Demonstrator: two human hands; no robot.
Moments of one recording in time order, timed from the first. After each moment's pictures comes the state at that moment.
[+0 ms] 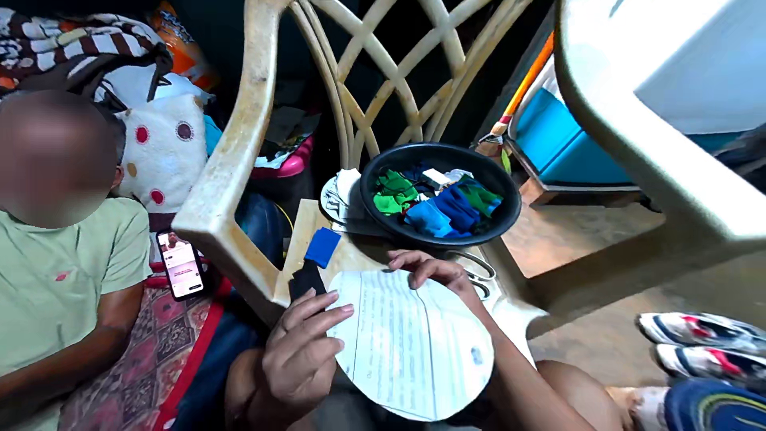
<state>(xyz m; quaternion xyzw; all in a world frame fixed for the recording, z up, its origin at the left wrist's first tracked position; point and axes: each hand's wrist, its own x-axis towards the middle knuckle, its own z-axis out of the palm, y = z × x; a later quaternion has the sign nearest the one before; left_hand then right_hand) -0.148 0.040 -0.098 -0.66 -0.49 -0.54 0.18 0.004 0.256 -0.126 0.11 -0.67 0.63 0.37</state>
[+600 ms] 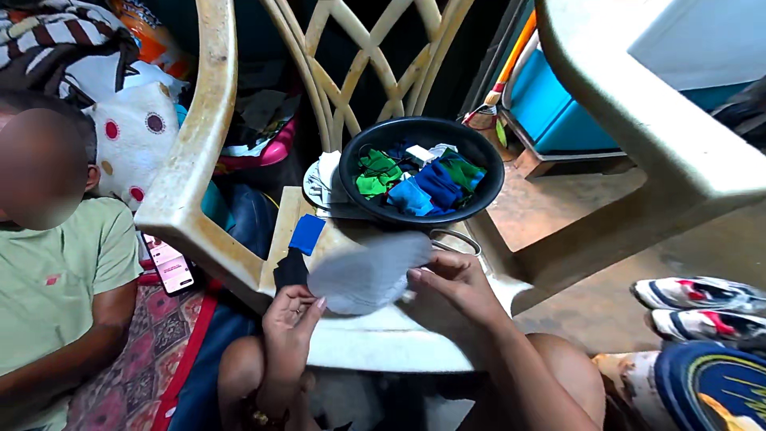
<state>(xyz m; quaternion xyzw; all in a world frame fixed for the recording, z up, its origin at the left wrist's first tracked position) -0.117 0.054 -0.126 -0.37 -0.57 -0.72 -0.14 0.051 0.247 -0.125 -0.12 -0.71 0.58 0.38</state>
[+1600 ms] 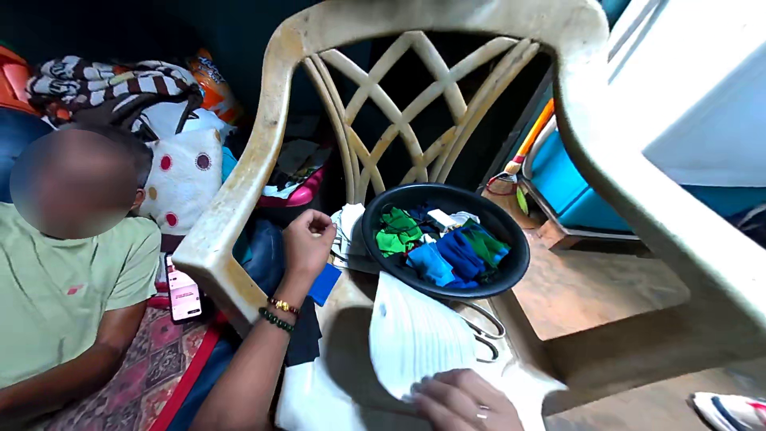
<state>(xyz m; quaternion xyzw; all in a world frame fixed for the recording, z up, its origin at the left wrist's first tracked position) -0.212 0.183 -0.032 -0.38 -0.76 -0.52 -0.03 0.060 0.206 -0.087 0.02 -0.88 0.15 0.45</state>
